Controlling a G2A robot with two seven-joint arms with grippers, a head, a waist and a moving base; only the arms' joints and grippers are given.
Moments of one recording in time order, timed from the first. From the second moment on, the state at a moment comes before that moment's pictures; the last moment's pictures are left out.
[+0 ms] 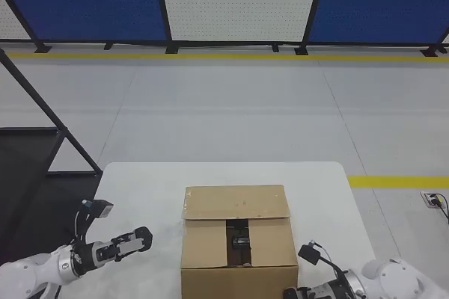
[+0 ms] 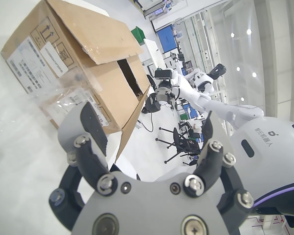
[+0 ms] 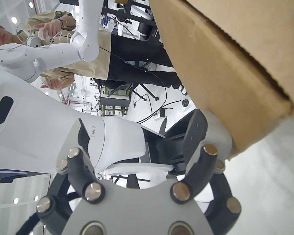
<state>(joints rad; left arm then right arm) 1.20 -0.87 -1.58 -1.56 -0.49 -0.48 -1.20 -0.87 -0.67 0.75 -1.52 0.57 -0.62 1.20</state>
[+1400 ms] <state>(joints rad) 1.23 -0.86 -1.62 -1.56 -0.53 -0.51 -1.18 -0.63 -0.53 0.67 -1.57 1.04 -0.69 1.13</state>
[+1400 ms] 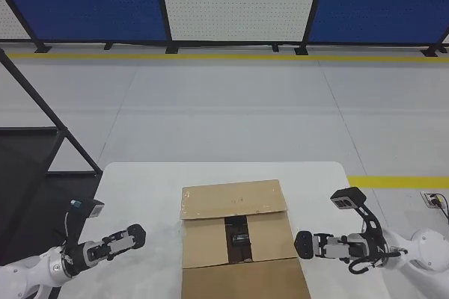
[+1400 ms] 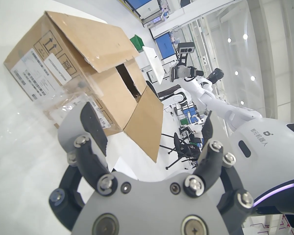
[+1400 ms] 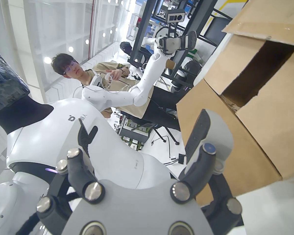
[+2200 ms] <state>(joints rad) 1.30 -0.86 -1.68 -1.62 -0.79 -0.56 -1.27 -0.54 -0.67 0.61 -1.38 1.22 -0.12 0.91</state>
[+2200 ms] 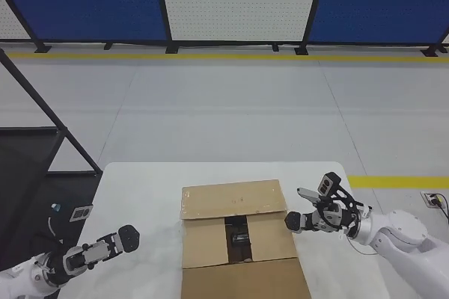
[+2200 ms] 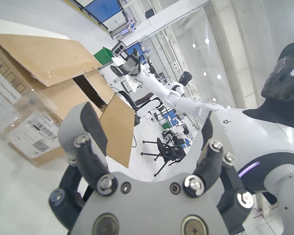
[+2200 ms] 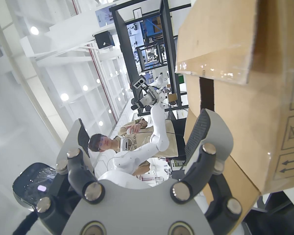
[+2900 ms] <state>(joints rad) 1.30 -0.86 -1.68 -1.61 -0.77 -0.54 -1.28 -0.54 -0.73 0.63 -1.36 1.22 0.06 0.73</state>
